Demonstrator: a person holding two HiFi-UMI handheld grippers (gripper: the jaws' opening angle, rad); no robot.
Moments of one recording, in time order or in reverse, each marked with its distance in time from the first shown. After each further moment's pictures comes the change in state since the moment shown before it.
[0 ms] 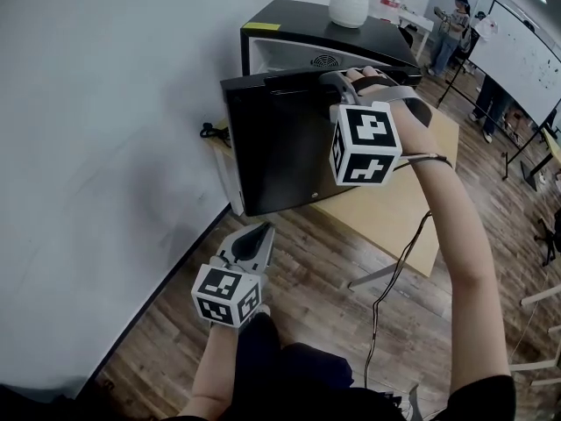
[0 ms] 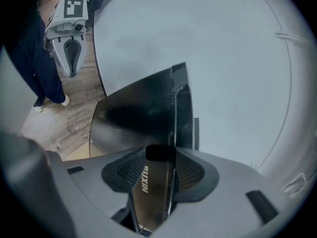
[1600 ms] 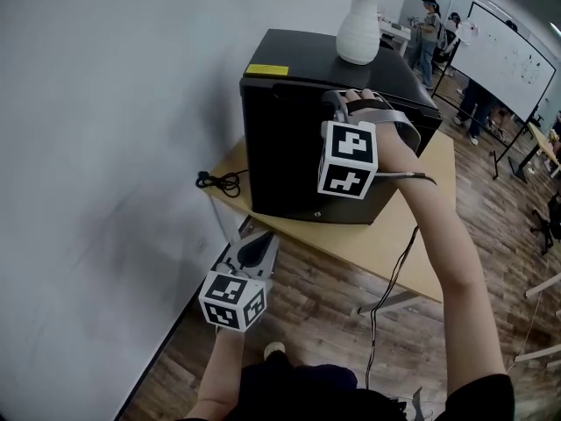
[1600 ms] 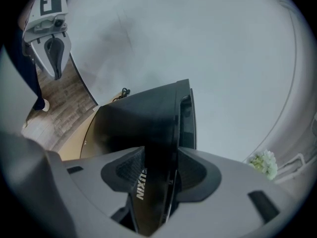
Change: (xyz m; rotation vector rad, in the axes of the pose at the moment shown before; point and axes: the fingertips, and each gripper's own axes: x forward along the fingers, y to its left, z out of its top) left arm 0.092 0.116 0.048 0.021 -0.023 -0.114; right arm 0.129 -0.065 -0.026 0.153 0.221 -0.034
